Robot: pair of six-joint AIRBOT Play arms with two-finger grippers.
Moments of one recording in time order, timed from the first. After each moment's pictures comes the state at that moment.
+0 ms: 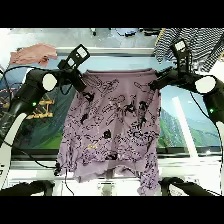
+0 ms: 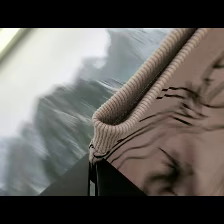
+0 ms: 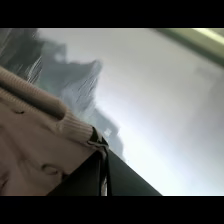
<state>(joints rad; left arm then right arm) -0.38 -1.39 1.51 1.45 -0.72 -0.81 0.00 -1.20 1.31 -1.11 0.77 0.66</state>
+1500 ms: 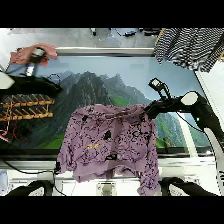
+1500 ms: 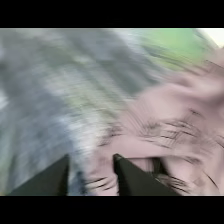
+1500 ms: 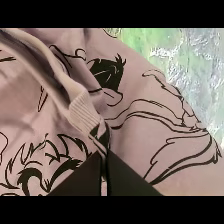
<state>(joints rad) 0.05 -1.22 1.37 1.10 -1.01 -0.90 0.00 -1.20 1.05 -1.02 1.05 0.50</state>
